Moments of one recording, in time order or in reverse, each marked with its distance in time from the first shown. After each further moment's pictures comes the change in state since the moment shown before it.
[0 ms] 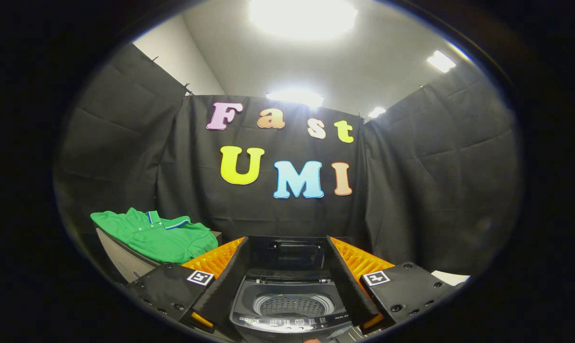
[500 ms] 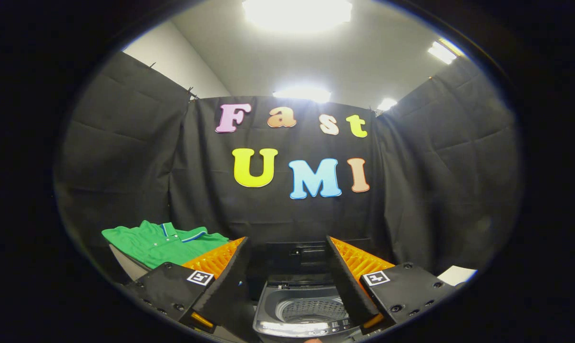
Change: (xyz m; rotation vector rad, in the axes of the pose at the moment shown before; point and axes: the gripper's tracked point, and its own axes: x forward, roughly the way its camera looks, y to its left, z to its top) arm 0.030 0.043 0.015 0.051 0.031 0.088
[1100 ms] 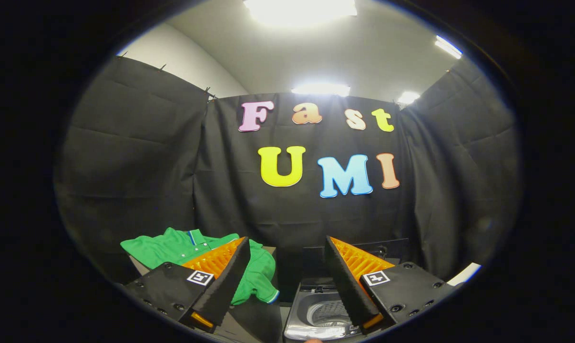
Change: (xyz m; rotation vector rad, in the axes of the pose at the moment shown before) arm 0.031 0.073 0.011 0.031 0.020 0.144
